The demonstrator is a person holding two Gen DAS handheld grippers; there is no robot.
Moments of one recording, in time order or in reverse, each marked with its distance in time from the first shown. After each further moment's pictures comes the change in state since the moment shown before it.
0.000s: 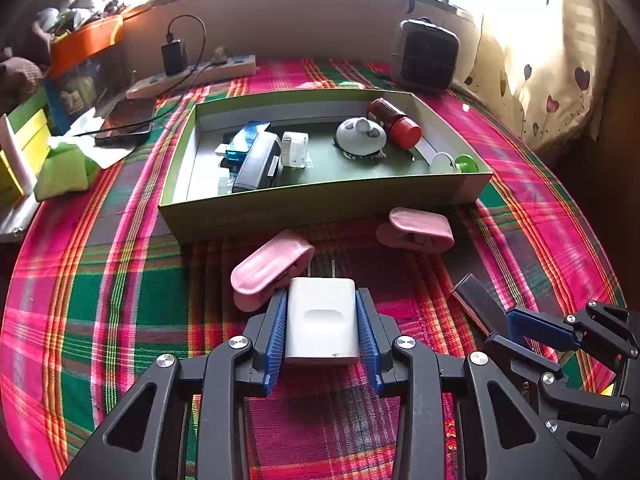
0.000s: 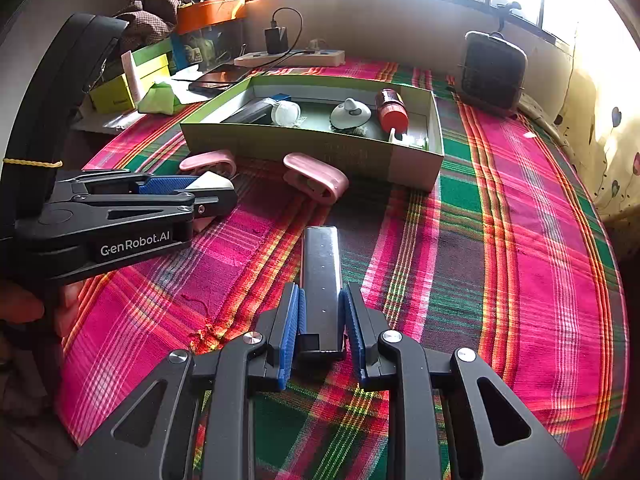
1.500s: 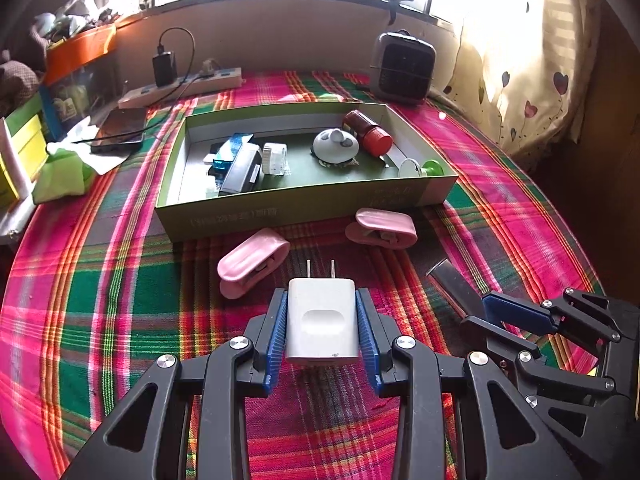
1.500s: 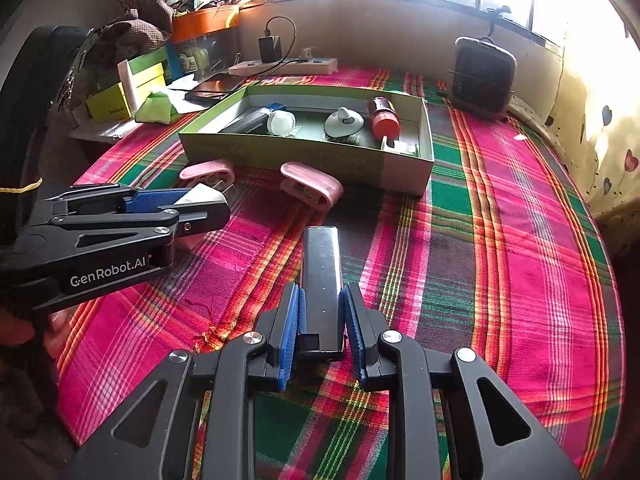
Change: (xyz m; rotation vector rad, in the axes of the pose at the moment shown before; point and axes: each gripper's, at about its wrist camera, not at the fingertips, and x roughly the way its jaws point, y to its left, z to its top) left arm -0.021 -0.008 -0.007 0.012 -0.038 -0.054; right arm -0.008 0.001 -0.001 0.023 -0.028 -0.018
